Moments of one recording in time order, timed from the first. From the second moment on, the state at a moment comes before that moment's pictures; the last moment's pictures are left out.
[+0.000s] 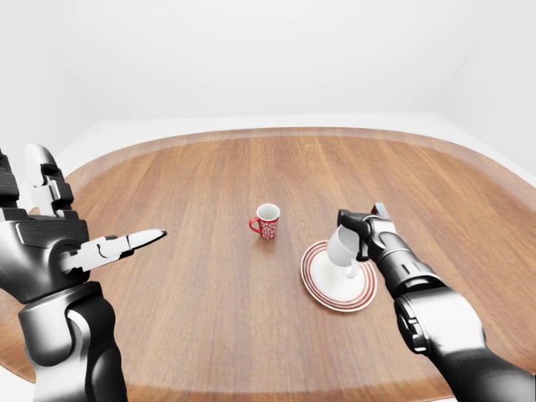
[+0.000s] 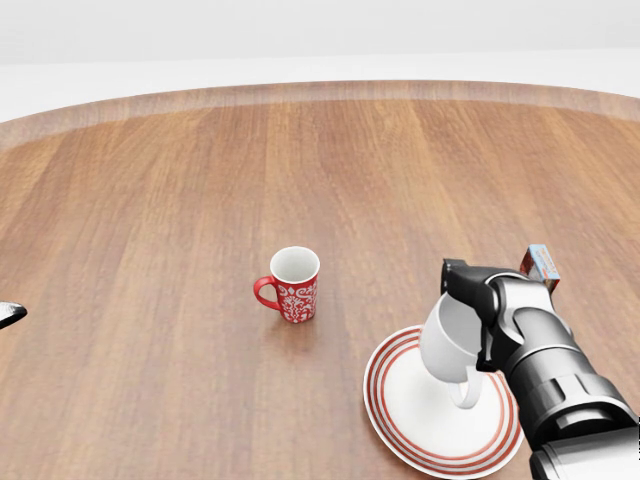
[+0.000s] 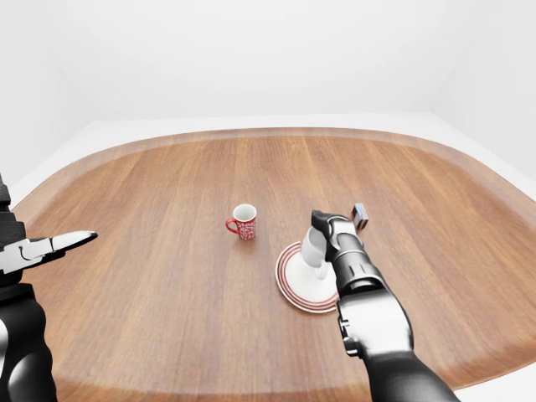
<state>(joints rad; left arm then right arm) -0.05 0.15 0.41 -0.68 -0.30 0.09 0.11 -0.89 -0.28 0.05 1.21 -1.23 0.09 0.38</state>
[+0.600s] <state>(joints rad) -0.05 0.15 0.41 -0.68 -0.30 0.09 0.11 -0.84 -0.26 0.06 1.22 -1.24 0.09 0.47</state>
